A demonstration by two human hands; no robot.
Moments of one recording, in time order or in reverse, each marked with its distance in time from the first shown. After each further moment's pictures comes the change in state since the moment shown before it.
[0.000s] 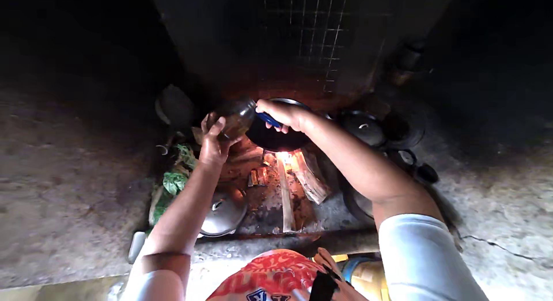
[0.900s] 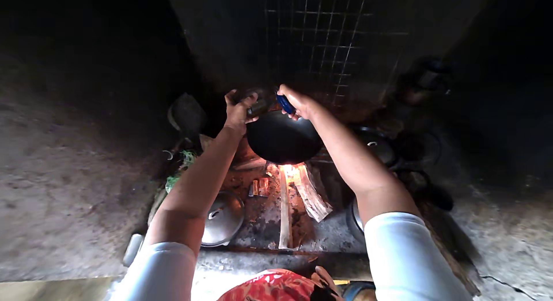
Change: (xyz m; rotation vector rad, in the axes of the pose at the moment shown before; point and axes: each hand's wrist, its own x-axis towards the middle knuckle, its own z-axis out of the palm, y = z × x) left_hand 0.102 0.005 0.094 0.194 0.114 -0.028; right_hand 0.098 0.036 -0.079 0.211 0.136 0.052
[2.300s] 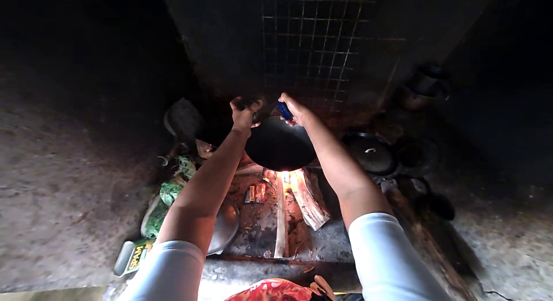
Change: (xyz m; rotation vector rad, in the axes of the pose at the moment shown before) left_hand 0.030 -0.029 0.030 0.032 0.081 -0.028; right_hand 0.047 0.025 -0.010 0.152 0.028 0.066
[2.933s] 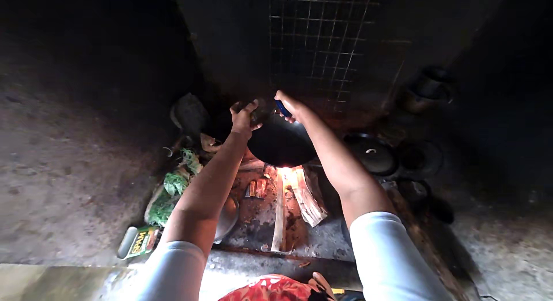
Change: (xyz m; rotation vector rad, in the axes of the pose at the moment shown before) left_hand -0.031 0.001 -0.014 -0.126 0.065 -0.098; right_hand -0.030 -0.011 0.013 -0.193 -0.020 -0.101
